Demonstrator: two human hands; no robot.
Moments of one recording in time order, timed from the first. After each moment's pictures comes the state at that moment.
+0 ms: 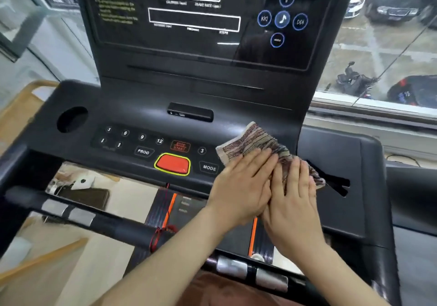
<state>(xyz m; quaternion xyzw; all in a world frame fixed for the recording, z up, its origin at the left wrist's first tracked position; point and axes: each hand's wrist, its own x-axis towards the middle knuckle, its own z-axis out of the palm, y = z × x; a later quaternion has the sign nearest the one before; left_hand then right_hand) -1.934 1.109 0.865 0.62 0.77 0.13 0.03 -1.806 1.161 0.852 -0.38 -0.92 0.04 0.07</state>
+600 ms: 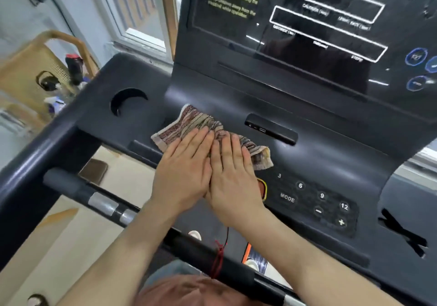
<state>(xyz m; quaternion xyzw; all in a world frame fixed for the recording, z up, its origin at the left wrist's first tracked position) -2.130 0.976 0.861 0.44 0.89 0.15 -0.01 -2.037 1.067 0.870 -0.17 -0.98 0.02 0.00</state>
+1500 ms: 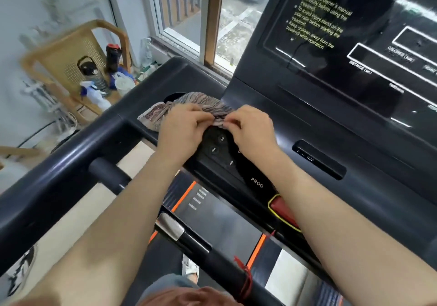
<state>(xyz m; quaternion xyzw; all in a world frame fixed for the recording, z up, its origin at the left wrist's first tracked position) -2.250 0.950 0.879 0.31 0.89 0.32 -0.06 -2.177 1.103 0.900 -0.10 -0.97 0.18 0.10</state>
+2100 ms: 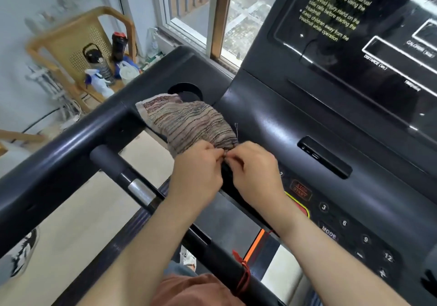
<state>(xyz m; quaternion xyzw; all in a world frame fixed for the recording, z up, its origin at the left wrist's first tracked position) -2.152 0.932 0.893 0.27 0.91 0.30 0.01 -2.099 1.061 0.896 -0.08 -0.96 0.23 0.10</state>
